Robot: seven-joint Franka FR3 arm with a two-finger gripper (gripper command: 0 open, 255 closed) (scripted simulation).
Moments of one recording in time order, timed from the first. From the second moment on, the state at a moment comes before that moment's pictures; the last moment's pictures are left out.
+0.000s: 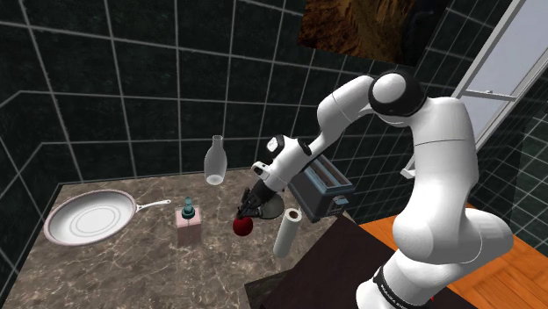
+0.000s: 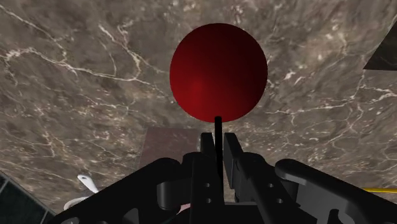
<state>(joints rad) -0.66 0.73 0.60 -2.00 -2.75 3.51 1.42</state>
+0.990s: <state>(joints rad) -0.72 0.65 0.57 -1.91 -2.76 3.71 1.41</state>
